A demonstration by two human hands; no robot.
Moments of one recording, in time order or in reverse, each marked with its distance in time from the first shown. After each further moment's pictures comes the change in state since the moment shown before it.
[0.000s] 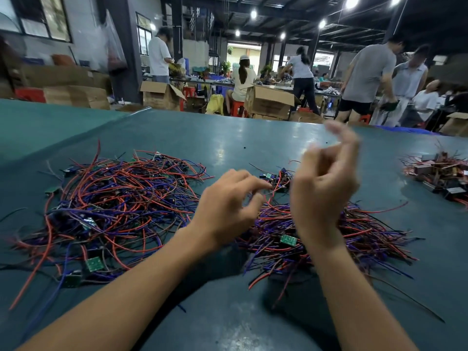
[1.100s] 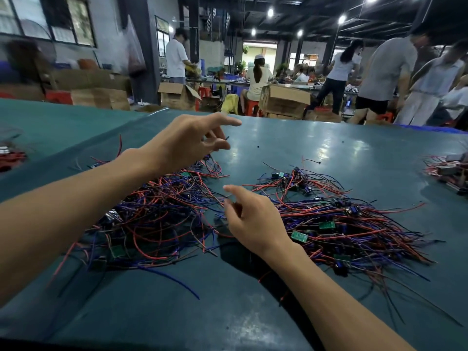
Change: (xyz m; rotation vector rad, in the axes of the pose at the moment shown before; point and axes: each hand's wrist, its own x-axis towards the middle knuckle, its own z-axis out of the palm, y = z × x) left_hand 0.068 -0.061 -0.106 0.189 -0.191 0.205; right_hand -0.087 0.011 0.028 -0.207 -1.016 0.005
